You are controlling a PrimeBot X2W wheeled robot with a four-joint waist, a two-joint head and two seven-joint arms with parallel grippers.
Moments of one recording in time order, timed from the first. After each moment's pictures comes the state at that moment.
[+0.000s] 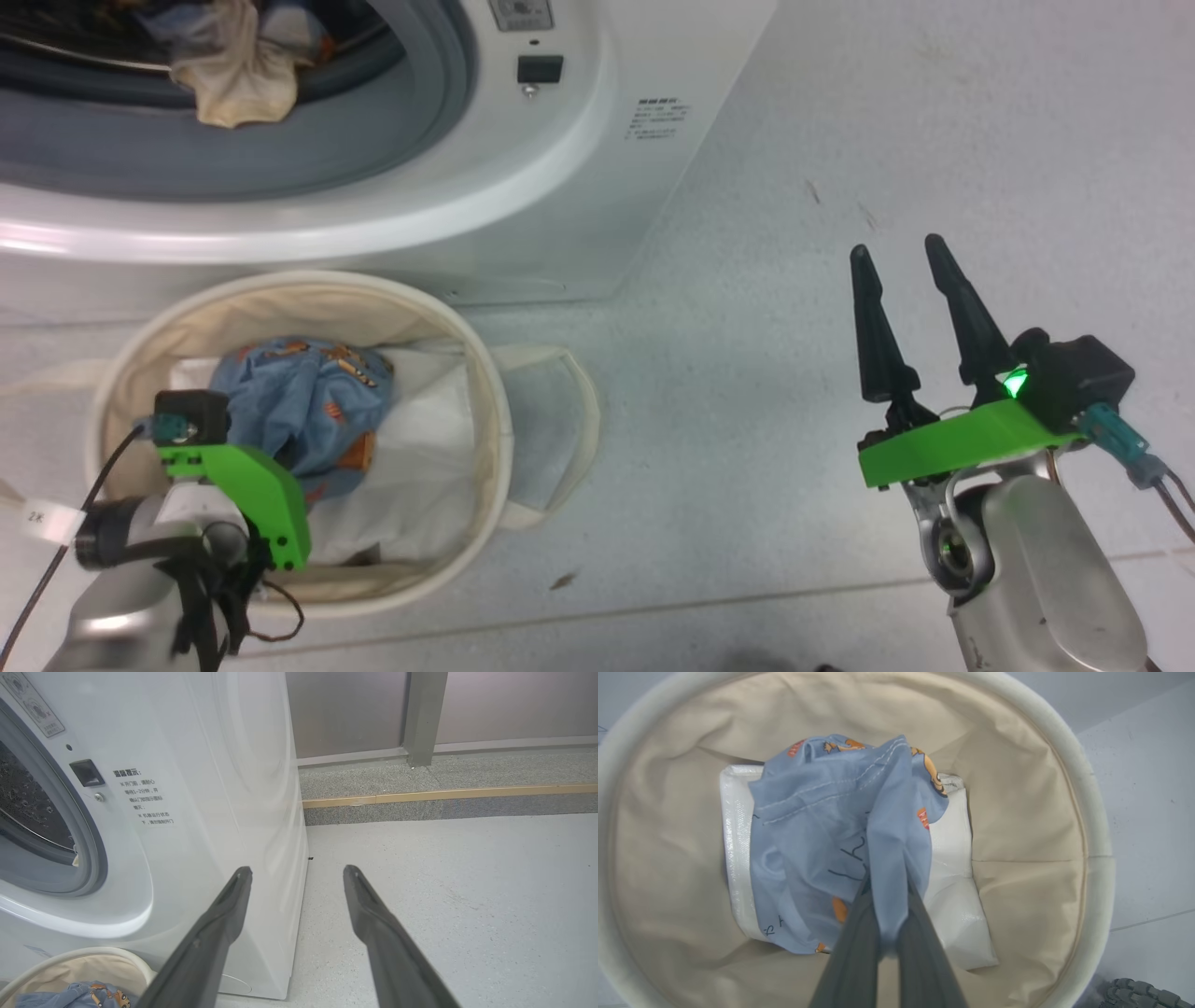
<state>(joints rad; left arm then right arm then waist) -0.77 0.28 -0.67 1.19 -0.79 -0.13 -0.02 -0.36 -0.05 0.10 0.21 0.24 0.13 -0.25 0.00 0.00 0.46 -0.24</state>
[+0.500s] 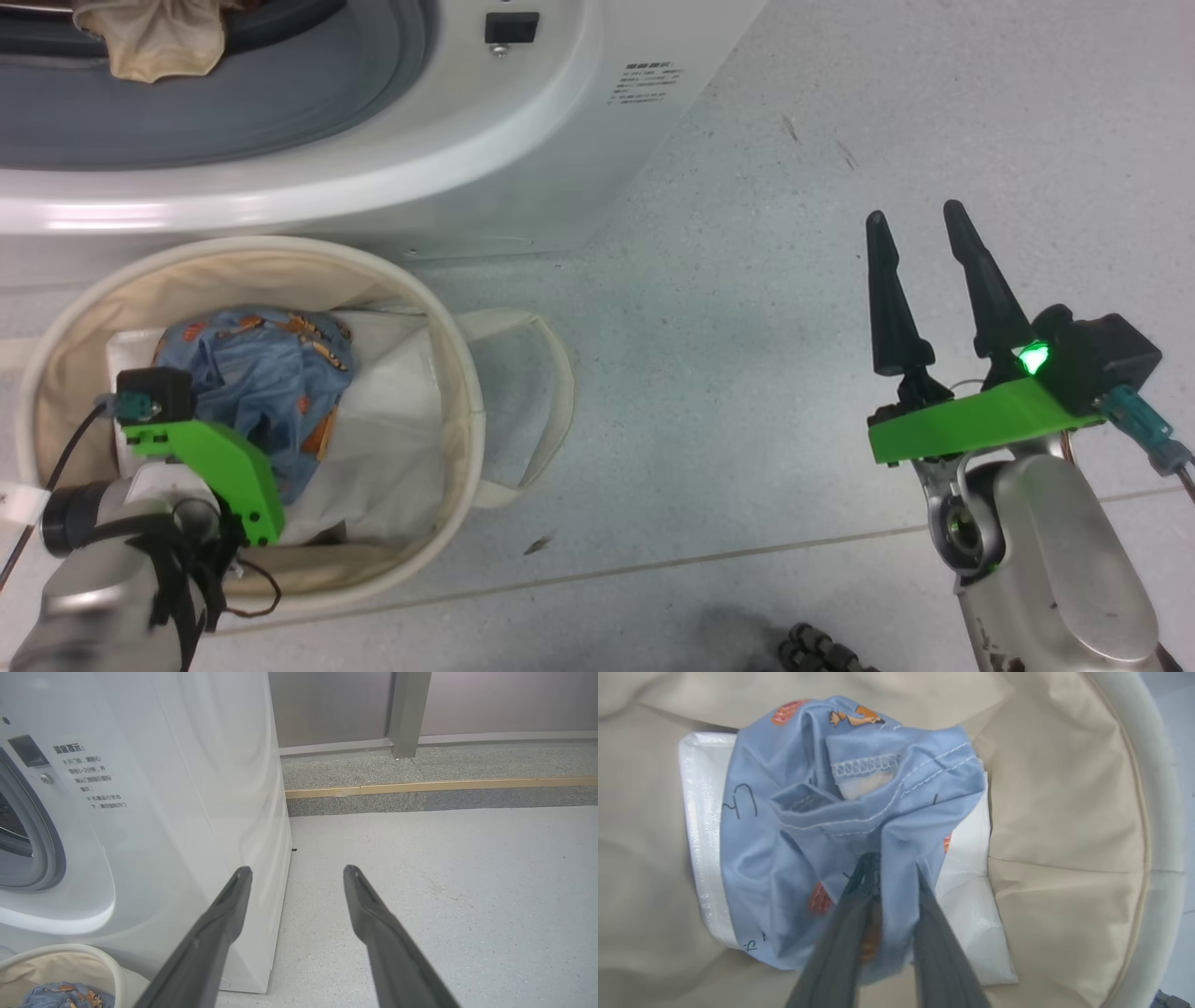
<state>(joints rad) -0.84 0.28 -0.67 1.28 -0.82 -0.13 -0.02 -0.39 -0.05 0.08 0.18 0.24 0.13 -0.25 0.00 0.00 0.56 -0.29</state>
